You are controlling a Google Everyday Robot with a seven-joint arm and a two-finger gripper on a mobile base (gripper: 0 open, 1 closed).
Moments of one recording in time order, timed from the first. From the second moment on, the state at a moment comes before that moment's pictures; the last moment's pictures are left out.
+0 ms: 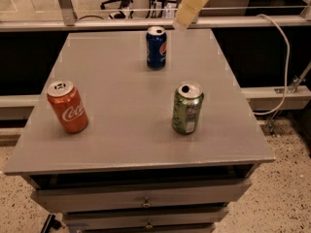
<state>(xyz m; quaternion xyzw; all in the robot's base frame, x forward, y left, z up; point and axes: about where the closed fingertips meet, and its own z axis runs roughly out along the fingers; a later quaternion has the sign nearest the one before) 0.614 -0.086 1.069 -0.55 0.77 -0.05 0.32</state>
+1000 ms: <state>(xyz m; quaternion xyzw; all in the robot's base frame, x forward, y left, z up) 0.668 -0.010 1.017 -0.48 0.81 0.00 0.33</state>
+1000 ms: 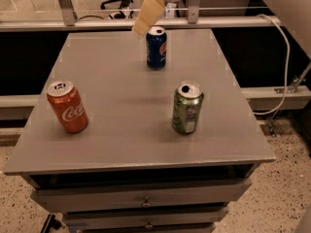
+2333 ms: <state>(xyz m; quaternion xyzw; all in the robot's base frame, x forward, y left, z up) 0.731 0.018 0.957 -0.32 0.89 0.08 0.31</state>
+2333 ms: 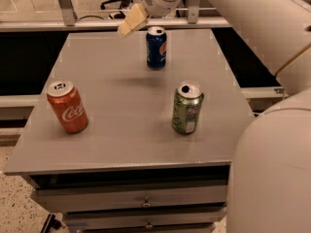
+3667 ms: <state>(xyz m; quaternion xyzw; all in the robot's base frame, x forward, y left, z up) 0.757 0.011 0.912 -0.26 0.93 0.07 0.24</state>
